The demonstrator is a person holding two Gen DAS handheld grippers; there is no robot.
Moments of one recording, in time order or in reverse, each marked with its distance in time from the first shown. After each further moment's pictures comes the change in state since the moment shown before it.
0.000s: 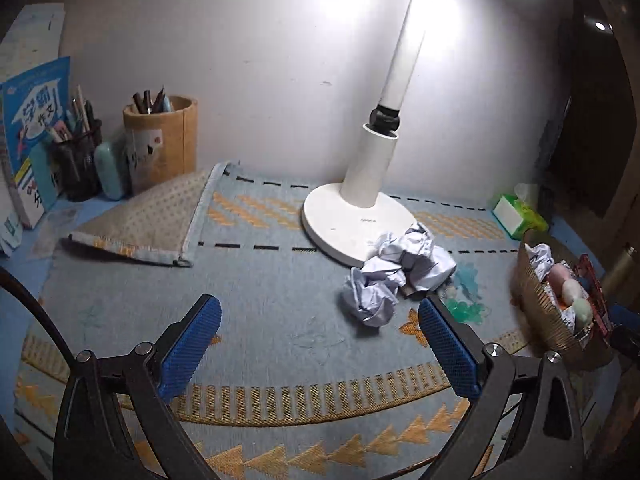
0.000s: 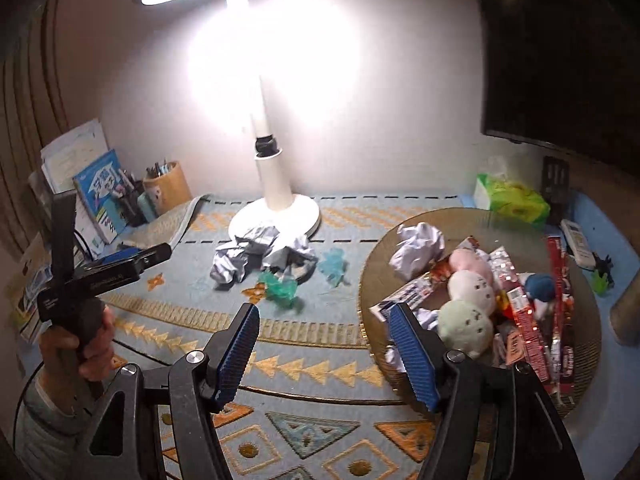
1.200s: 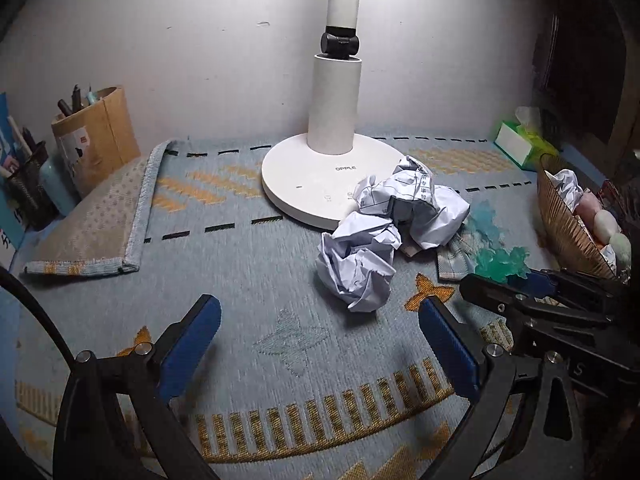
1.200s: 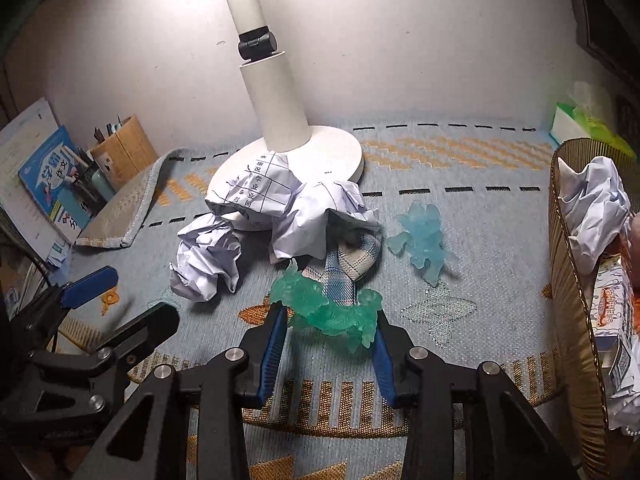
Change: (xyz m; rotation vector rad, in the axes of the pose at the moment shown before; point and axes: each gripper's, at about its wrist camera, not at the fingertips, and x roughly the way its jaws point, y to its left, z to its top) left arm 0.061 -0.043 -0.001 0.217 0.135 0.011; right arm 0.164 0.015 0.011 0.150 0.134 0.013
